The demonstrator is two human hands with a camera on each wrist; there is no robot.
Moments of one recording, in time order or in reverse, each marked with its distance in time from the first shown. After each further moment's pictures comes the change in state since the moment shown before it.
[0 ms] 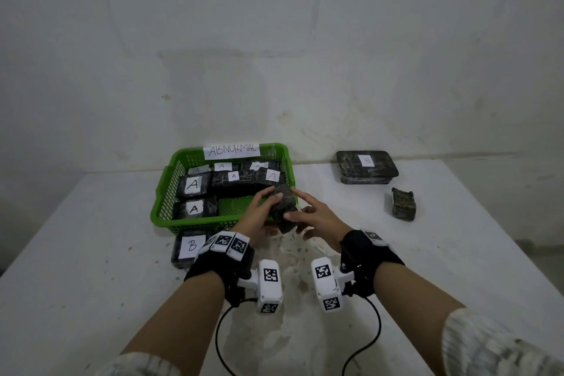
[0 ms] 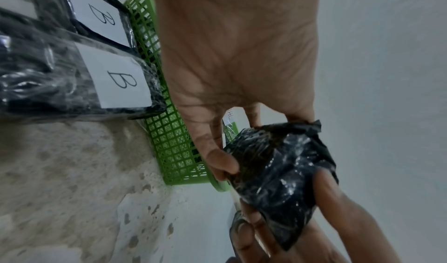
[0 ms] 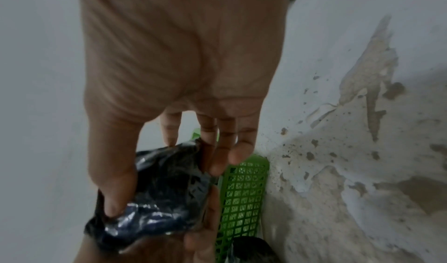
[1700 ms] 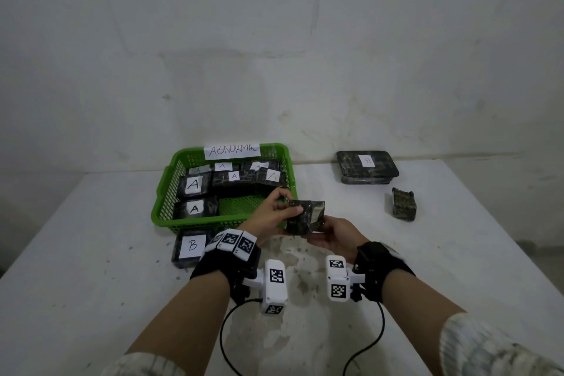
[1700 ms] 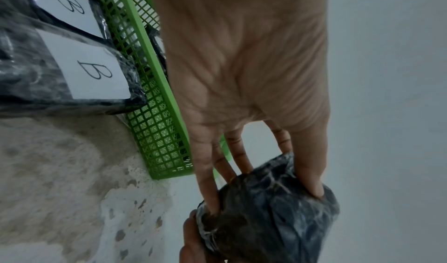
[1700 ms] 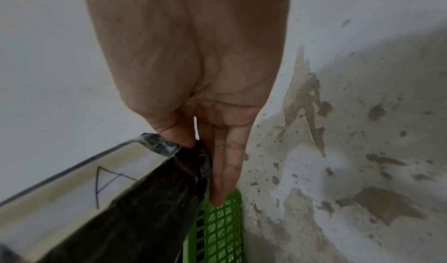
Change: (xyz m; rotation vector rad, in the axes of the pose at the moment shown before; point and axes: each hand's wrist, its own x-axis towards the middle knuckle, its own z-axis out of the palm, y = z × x) left_hand -0.015 0.008 0.015 0.060 -0.261 0.055; right_hand -0.002 0.038 -0.023 0.494 0.117 0.240
